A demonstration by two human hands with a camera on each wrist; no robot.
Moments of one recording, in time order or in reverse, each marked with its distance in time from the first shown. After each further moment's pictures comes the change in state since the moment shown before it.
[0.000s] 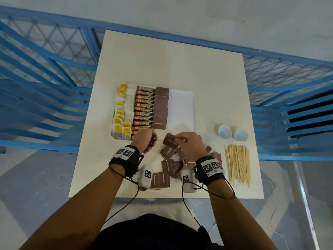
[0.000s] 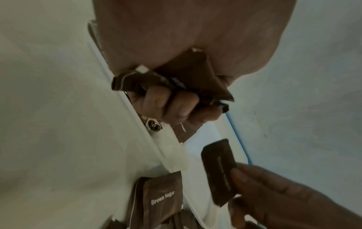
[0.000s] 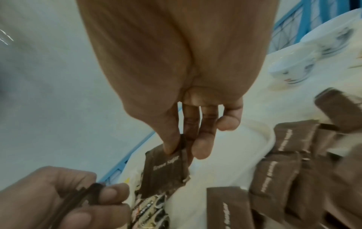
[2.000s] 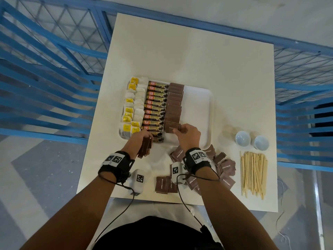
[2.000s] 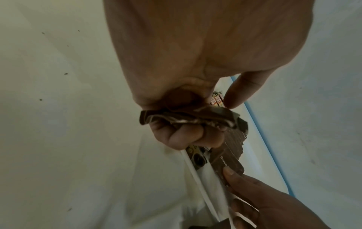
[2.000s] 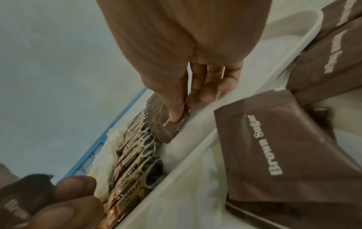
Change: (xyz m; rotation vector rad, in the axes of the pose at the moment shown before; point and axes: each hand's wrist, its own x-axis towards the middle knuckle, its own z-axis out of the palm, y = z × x) left_hand 0.038 -0.039 -0.053 -0.218 0.021 0.021; right_hand 0.084 0.004 0.068 0.136 0.139 0.209
